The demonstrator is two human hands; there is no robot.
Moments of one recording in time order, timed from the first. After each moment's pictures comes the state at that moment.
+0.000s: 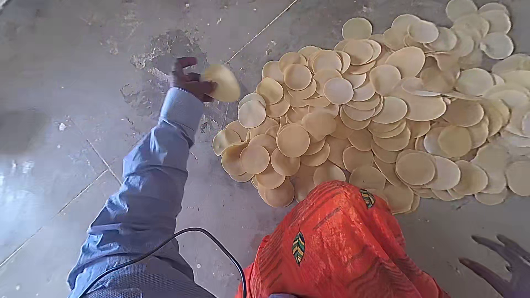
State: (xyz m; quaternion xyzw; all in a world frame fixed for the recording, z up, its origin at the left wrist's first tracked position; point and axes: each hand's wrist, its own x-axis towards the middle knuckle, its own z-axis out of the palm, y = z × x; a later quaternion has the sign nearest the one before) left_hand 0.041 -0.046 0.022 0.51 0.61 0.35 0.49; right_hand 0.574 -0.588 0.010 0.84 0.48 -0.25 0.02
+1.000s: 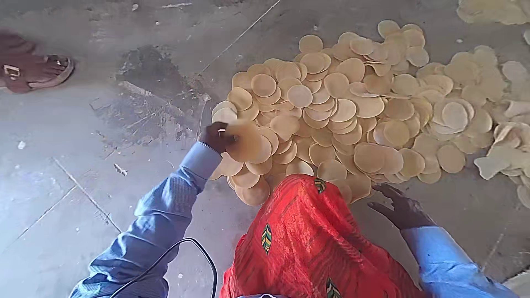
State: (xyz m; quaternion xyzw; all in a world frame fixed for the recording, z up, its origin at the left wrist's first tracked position) left_hand 0.110 -0.159 -0.005 0.61 0.56 0.18 0.53; right_hand 0.525 -0.487 -0.015 0.84 0.45 -0.30 -0.02
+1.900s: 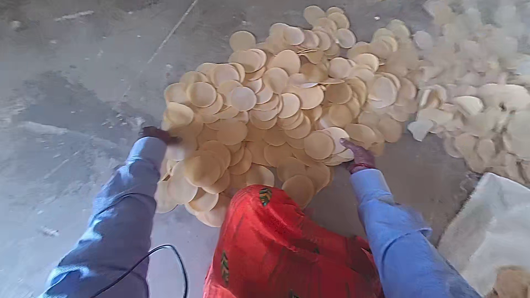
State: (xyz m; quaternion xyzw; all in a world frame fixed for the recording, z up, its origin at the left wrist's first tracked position) left_hand 0.155 -0.040 -0.078 0.70 0.66 -0.14 0.25; right_hand 0.581 -0.409 -0.064 0.81 -0.14 -0.22 -0.52
